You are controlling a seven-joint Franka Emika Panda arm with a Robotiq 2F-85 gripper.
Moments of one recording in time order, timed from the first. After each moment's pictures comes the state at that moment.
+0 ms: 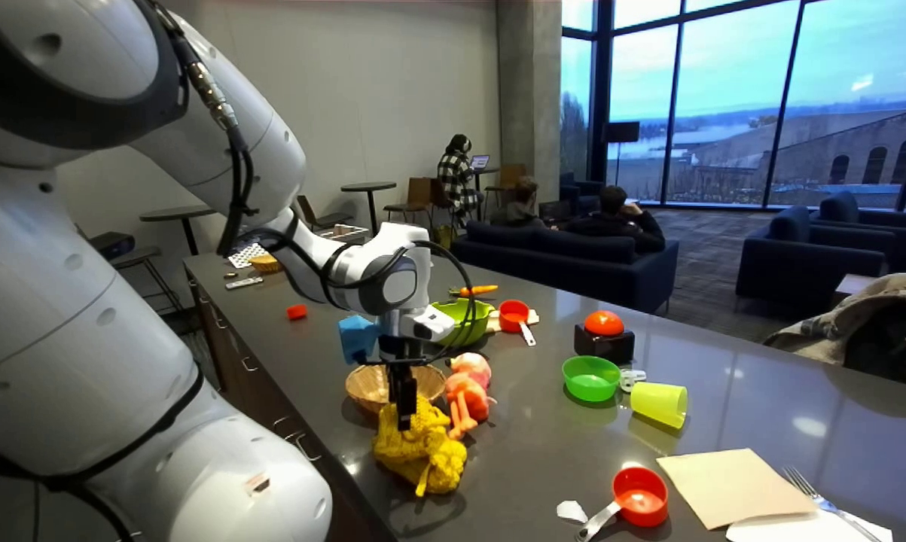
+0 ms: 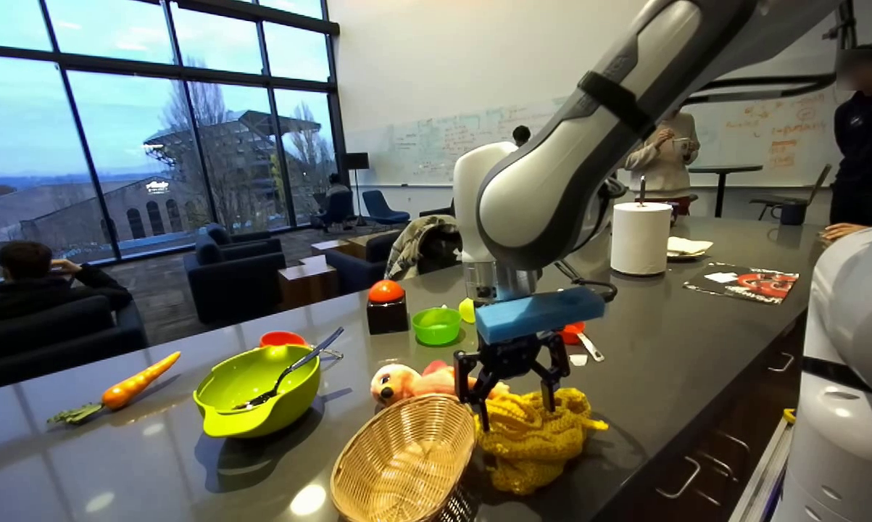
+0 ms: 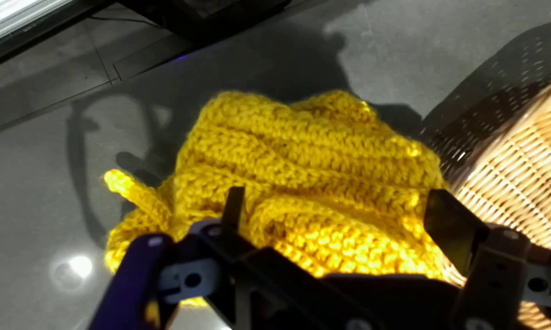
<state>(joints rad) 0.18 -0.36 0.25 -2.77 0.22 2.29 0.70</state>
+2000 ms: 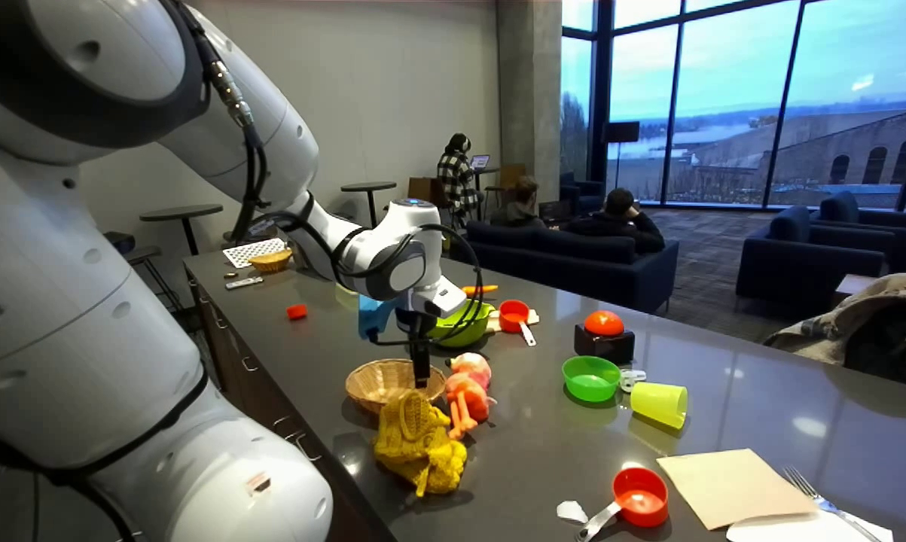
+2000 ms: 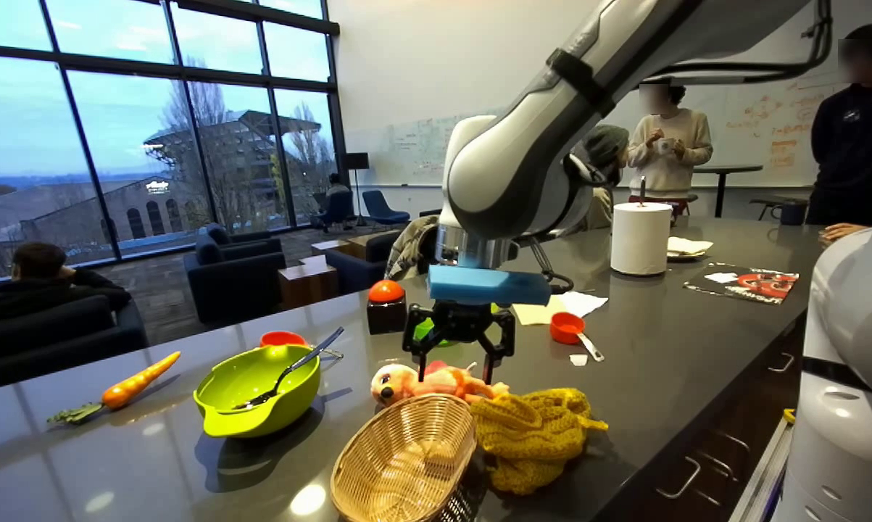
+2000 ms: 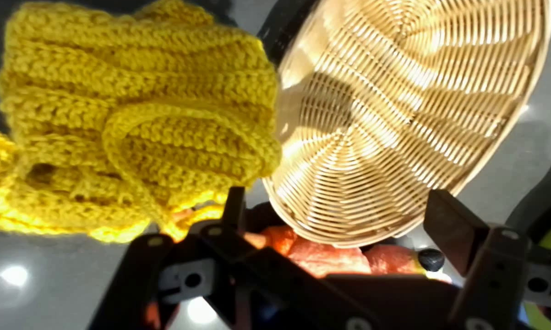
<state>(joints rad) 0.18 -0.32 0.23 -2.69 0.35 2.49 0.74</state>
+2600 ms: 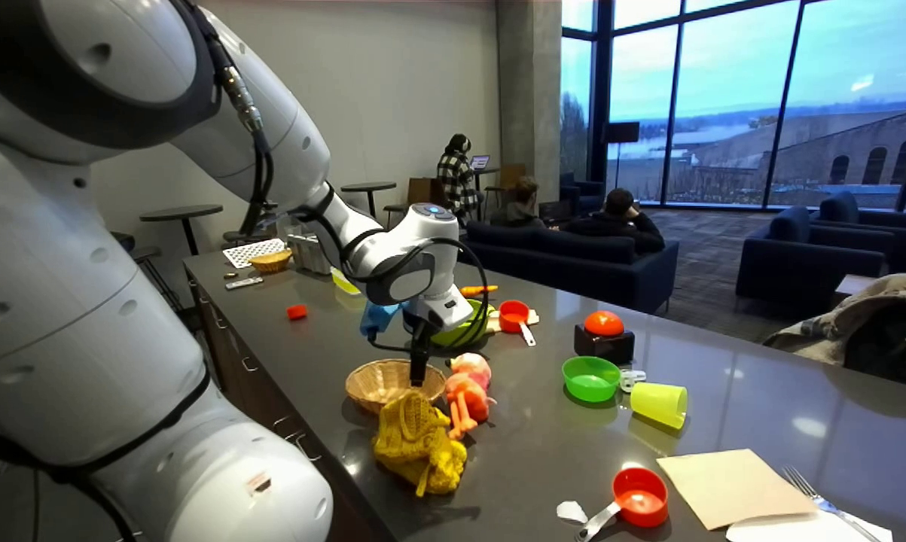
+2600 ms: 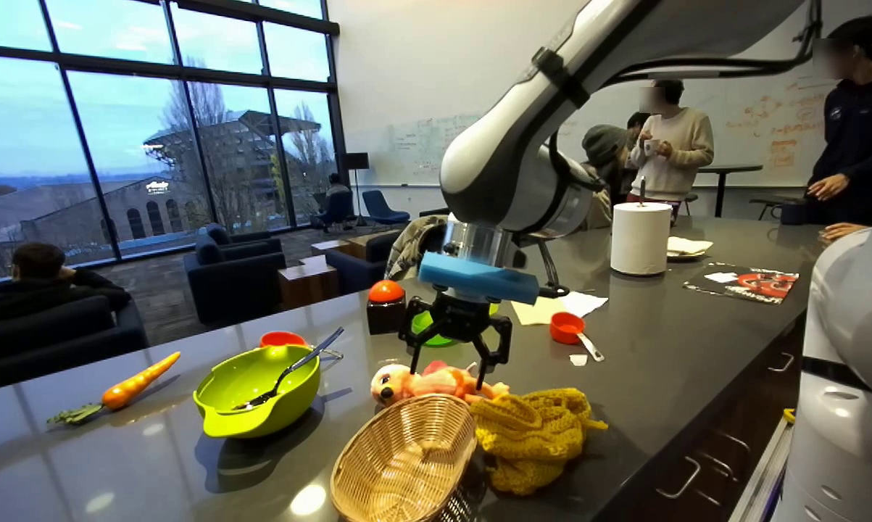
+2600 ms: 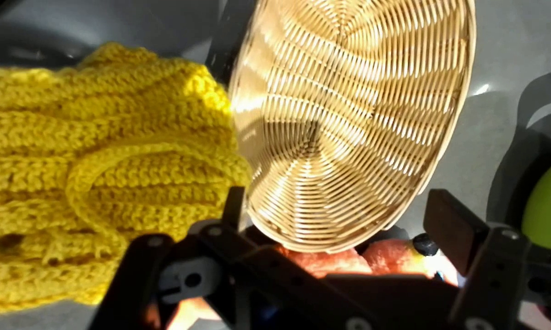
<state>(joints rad) 0.18 -0.30 0.20 -2.69 0.57 2.51 0.72</state>
